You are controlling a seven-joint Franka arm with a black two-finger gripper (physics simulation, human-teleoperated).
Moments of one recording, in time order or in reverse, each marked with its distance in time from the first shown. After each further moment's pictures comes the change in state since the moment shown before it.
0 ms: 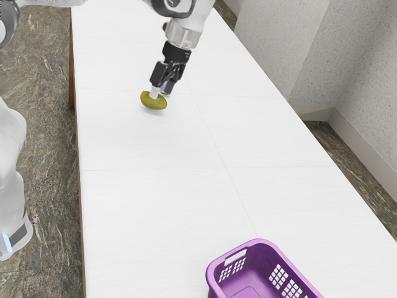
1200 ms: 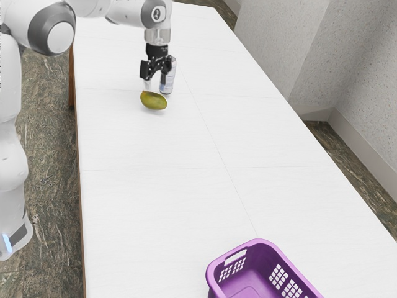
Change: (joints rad) arm 0.495 0.322 0.024 0.023 -0.251 0.425 0.717
